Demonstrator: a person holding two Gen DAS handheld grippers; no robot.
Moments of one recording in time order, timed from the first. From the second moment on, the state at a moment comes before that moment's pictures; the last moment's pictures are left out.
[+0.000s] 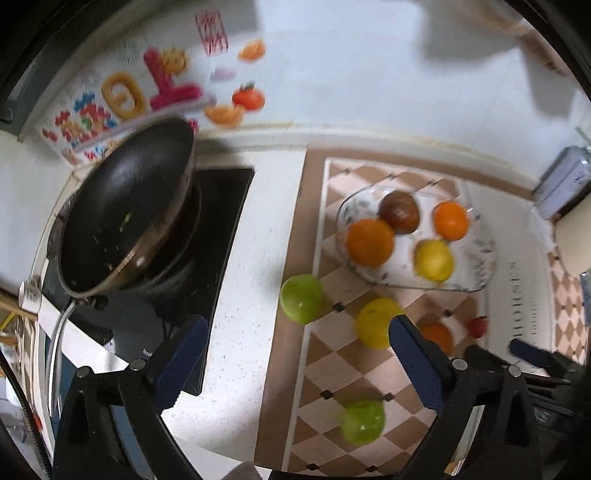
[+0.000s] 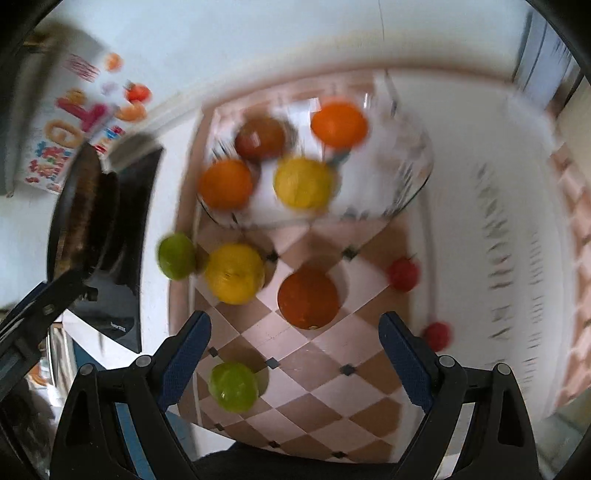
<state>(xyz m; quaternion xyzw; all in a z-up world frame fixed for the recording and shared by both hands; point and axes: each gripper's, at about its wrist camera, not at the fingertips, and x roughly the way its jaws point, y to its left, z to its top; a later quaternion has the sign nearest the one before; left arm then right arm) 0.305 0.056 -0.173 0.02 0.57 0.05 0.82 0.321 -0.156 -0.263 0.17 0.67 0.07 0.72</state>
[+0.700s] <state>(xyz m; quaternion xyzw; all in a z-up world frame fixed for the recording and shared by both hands) 0.362 -0.011 -0.301 0.03 0.70 -0.05 0.71 0.306 -0.181 -0.334 0.16 0.70 0.03 0.69</state>
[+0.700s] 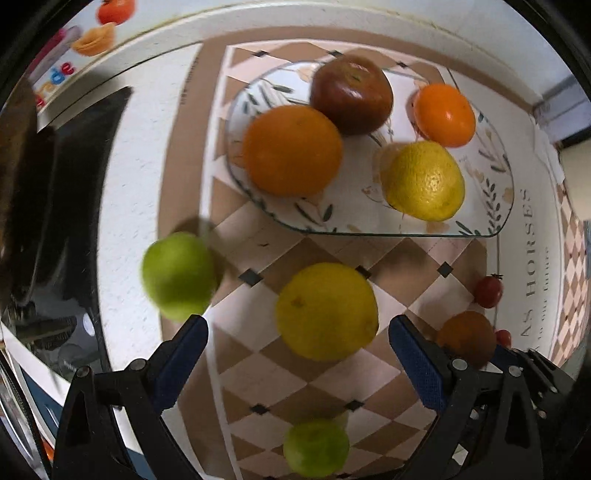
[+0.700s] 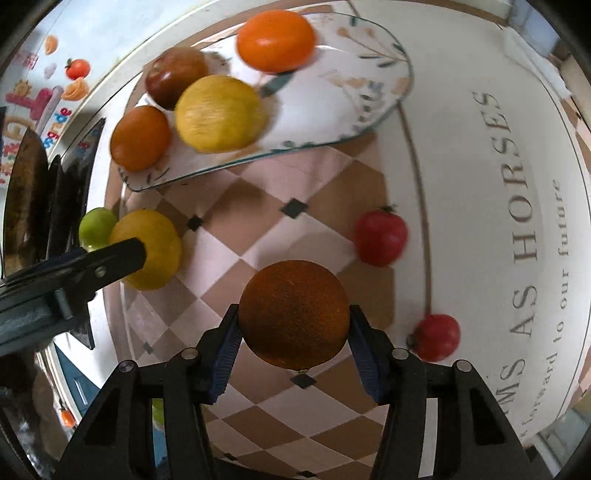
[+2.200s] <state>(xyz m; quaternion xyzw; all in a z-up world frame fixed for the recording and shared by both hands) 0.533 0.001 -0.267 0.02 0.69 -0.09 0.72 0.452 -0.232 -0.320 0.17 0.68 -0.01 0.71</state>
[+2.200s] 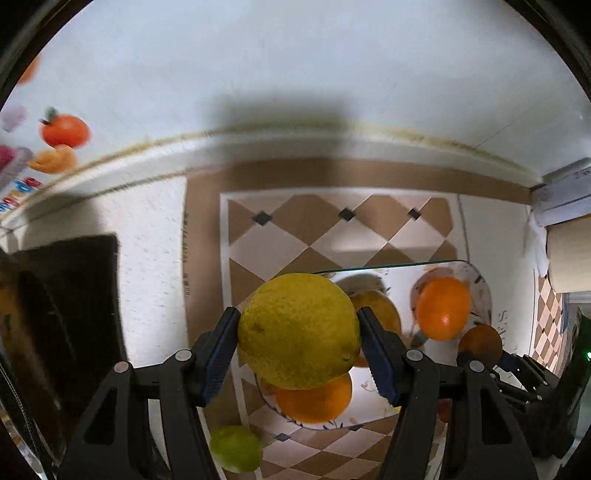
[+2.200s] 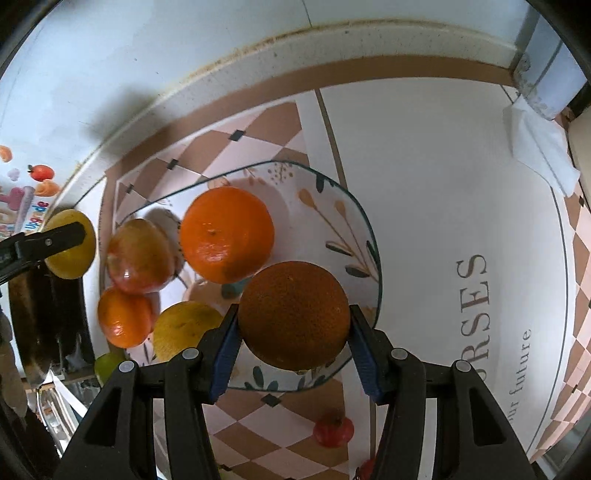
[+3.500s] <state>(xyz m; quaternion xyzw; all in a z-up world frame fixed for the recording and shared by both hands) 0.390 0.008 -0.187 0.03 0.59 -0.04 0.81 0.372 -0.203 -0.203 0.08 0.62 -0.03 0.78</state>
